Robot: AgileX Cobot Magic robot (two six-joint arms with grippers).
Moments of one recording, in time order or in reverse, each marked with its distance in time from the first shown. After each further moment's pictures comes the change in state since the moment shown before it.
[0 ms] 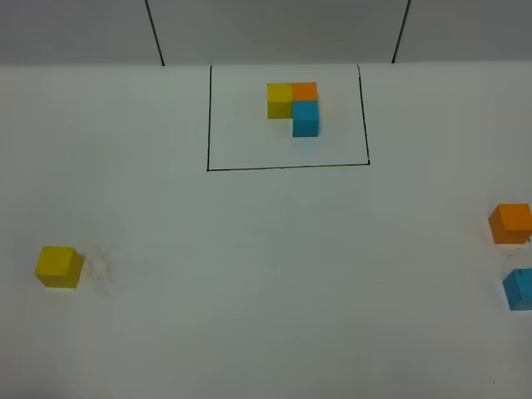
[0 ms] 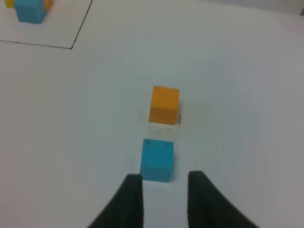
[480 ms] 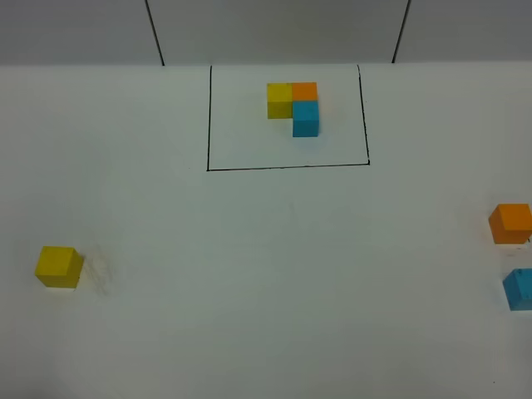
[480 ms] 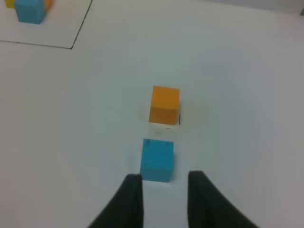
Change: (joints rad) left arm 0.000 0.000 0.000 0.000 0.000 0.000; right arm 0.000 0.000 0.000 0.000 0.000 0.000
